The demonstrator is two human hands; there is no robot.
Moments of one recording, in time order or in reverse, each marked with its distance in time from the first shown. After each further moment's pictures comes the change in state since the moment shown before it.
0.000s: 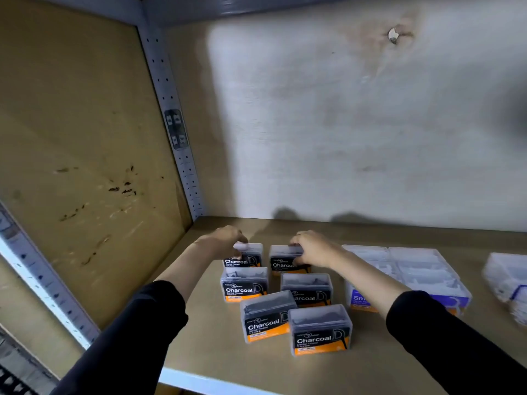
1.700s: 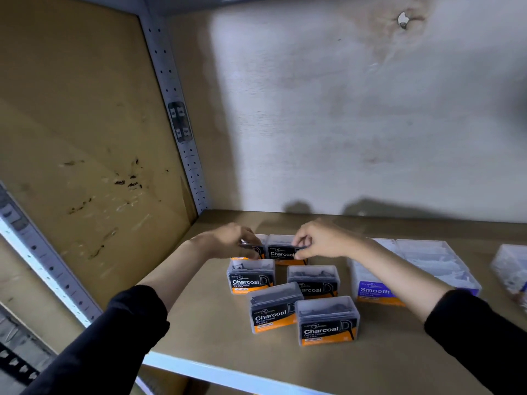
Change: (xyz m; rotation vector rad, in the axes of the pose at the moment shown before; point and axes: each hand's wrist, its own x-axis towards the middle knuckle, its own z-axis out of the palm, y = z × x) left_hand -0.026 0.003 -0.006 -0.160 -0.004 0.192; right_hand -0.029 -0.015 -0.027 0.152 -0.057 -0.131
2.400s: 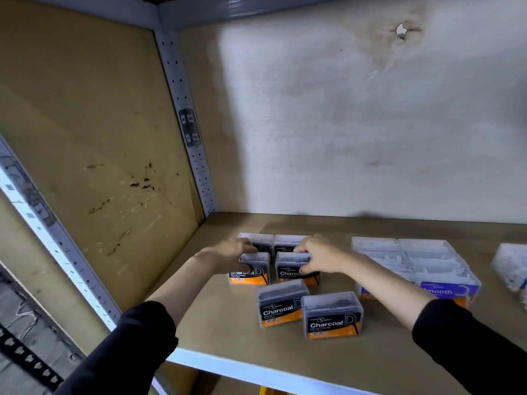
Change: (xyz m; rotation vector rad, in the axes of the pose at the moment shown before) left_hand -0.023 -0.001 0.020 0.177 -0.010 -0.047; right_hand -0.003 -0.006 0.031 -0.068 -0.040 0.105
